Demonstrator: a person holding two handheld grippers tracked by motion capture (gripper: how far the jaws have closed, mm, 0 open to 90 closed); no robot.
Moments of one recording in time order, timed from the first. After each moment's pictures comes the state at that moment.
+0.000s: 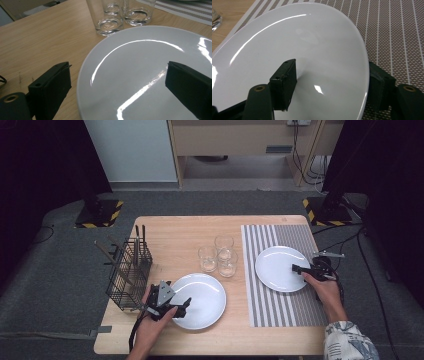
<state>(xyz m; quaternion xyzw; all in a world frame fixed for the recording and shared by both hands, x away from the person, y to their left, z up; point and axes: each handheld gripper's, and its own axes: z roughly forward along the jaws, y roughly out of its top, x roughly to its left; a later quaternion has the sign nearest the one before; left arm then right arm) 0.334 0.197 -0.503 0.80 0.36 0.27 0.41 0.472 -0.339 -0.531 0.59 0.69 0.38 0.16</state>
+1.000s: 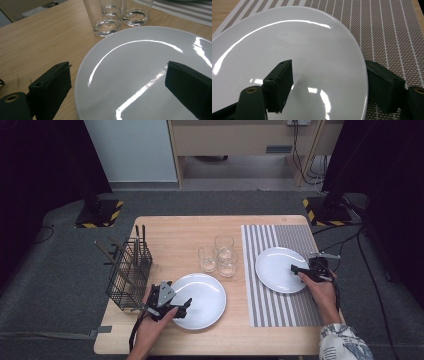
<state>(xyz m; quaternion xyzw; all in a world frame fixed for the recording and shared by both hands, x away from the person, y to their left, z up) 0.334 0.196 -0.503 0.80 0.35 0.27 0.41 0.468 -0.326 -0.531 0.61 0.68 0.35 0.19</state>
